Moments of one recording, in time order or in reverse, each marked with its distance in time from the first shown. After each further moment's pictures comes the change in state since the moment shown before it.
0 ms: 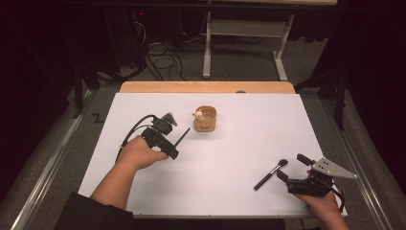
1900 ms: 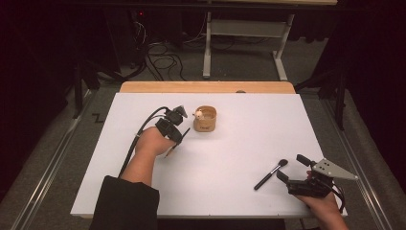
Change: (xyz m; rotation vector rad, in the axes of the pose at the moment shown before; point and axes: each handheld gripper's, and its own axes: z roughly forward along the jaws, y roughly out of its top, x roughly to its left) left arm -0.003 0.029 0.057 -0.048 -0.010 0.026; right arm 0.001 -0.002 -0.002 -0.013 0.018 0.012
